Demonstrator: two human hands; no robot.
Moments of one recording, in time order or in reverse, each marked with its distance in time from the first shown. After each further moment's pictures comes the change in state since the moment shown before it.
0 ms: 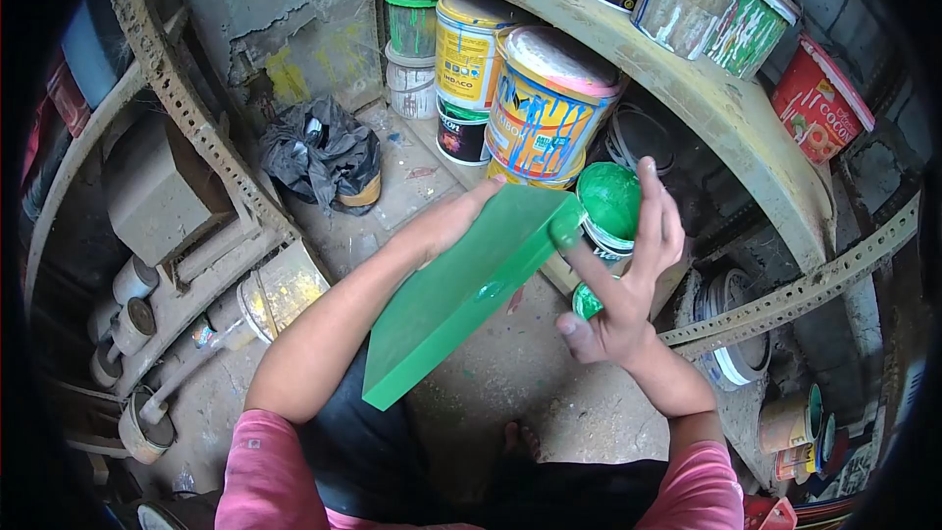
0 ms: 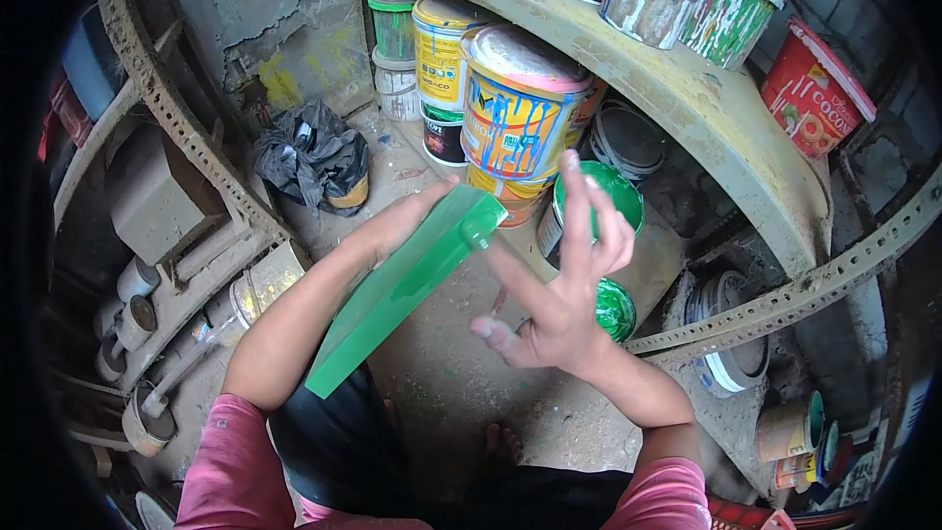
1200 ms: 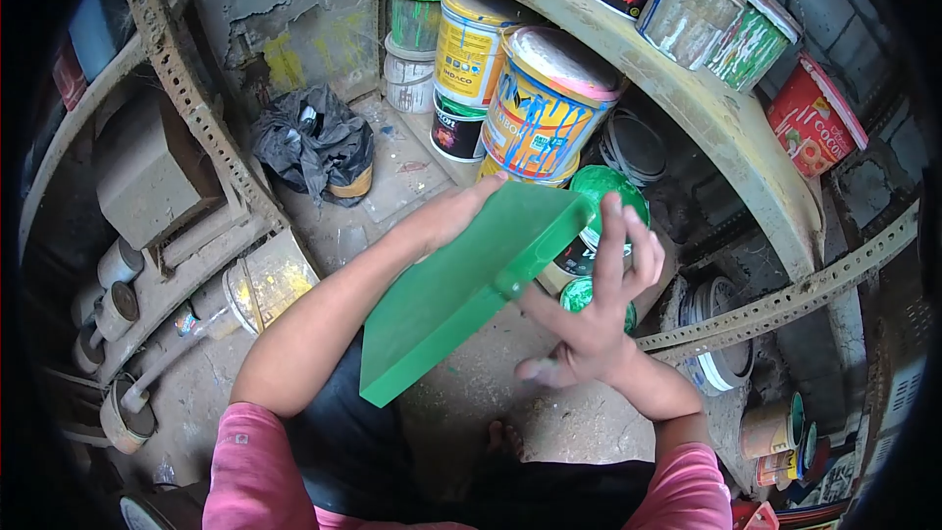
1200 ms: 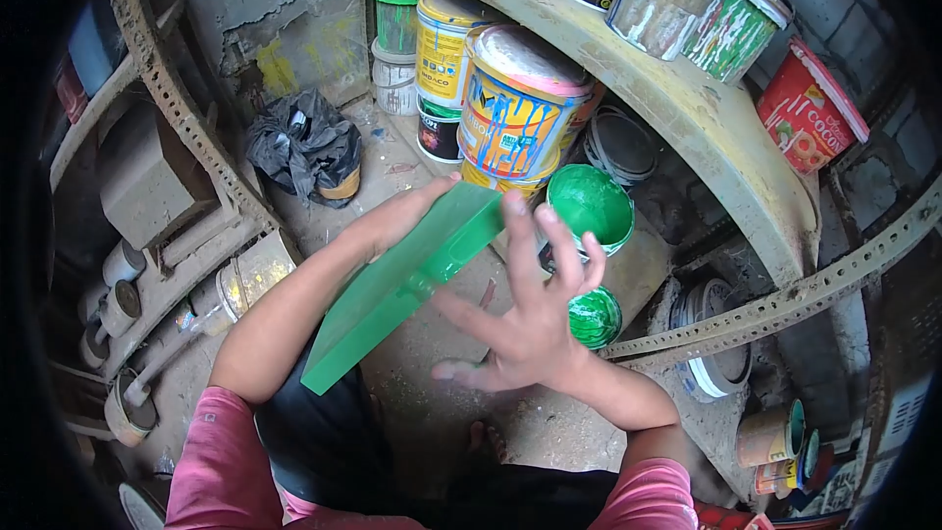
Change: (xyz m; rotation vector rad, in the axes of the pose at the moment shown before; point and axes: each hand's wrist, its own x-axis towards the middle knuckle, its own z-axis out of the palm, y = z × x) left_hand -0.005 0.005 0.002 0.052 -0.025 0.054; right_hand -0.007 -0.023 -0.001 -0.095 -0.155 -0.151
